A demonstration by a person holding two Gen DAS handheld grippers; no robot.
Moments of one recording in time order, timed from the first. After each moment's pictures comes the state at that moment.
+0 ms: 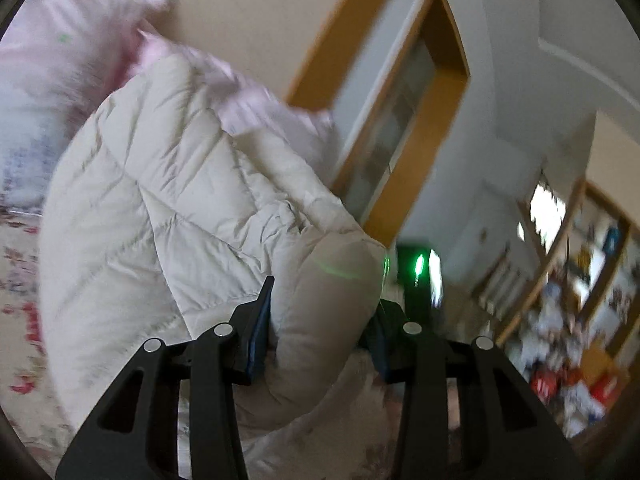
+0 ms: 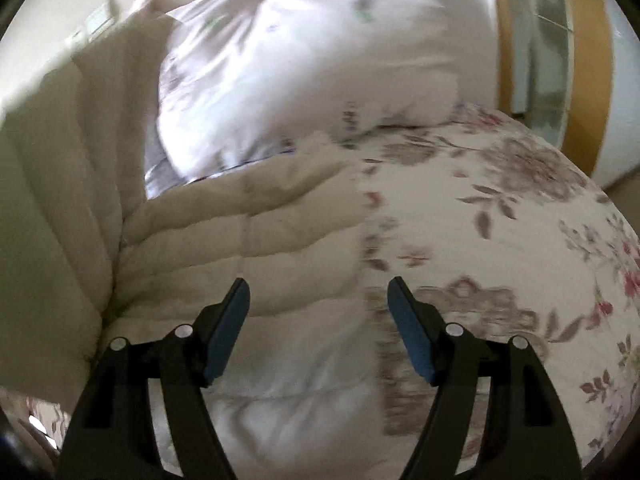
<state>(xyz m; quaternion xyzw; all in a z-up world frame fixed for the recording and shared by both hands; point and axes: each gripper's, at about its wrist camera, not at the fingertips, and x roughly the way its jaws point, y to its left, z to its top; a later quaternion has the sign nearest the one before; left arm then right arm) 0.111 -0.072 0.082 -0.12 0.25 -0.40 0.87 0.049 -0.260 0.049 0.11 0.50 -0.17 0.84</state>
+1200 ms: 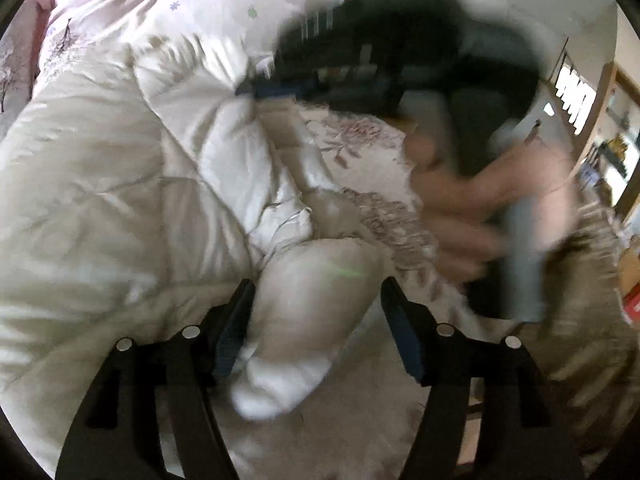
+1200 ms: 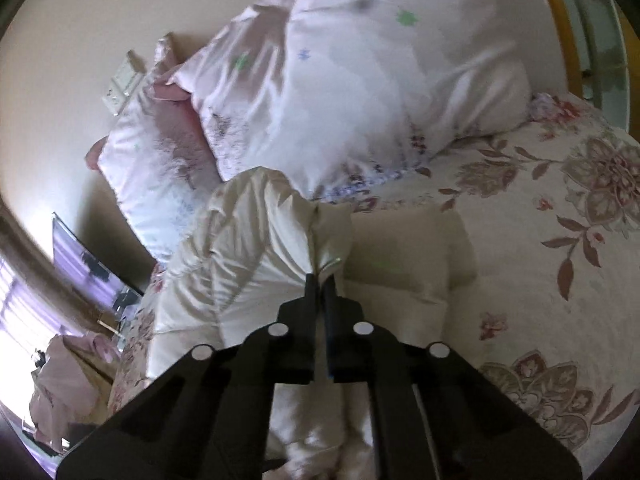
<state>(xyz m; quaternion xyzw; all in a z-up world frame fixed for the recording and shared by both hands) 0.110 -0.150 0.041 0.04 0.39 -0.39 0.83 0.105 -0.316 0.053 0.25 0.49 -0.03 0.84</state>
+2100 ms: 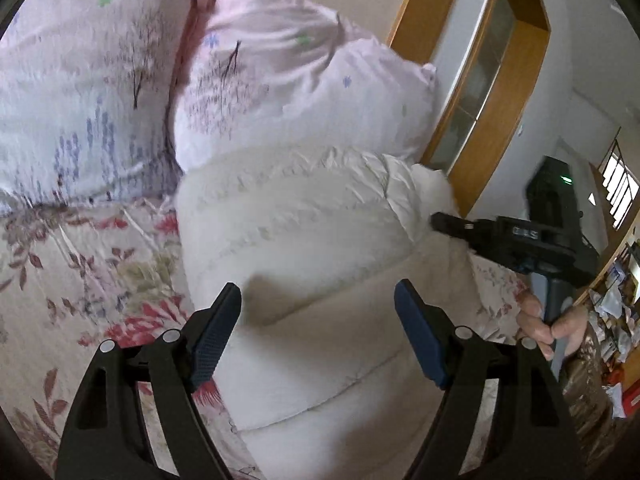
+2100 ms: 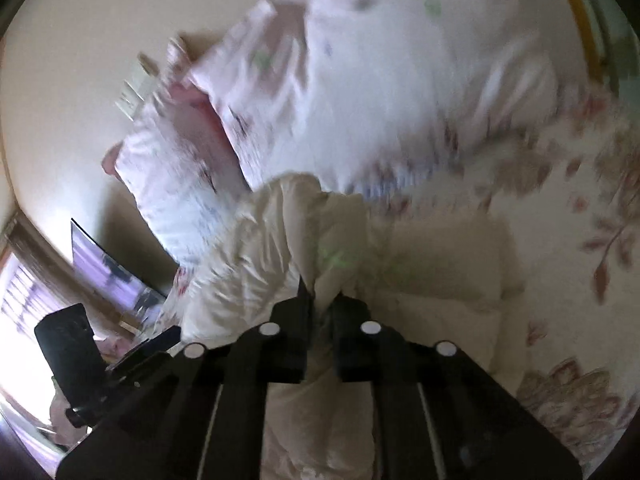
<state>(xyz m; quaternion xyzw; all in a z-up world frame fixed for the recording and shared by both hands) 0.196 -0.012 0.090 -0.06 0.34 -0.28 0.90 0.122 -0.303 0.069 0.27 0.46 0.00 0.85</state>
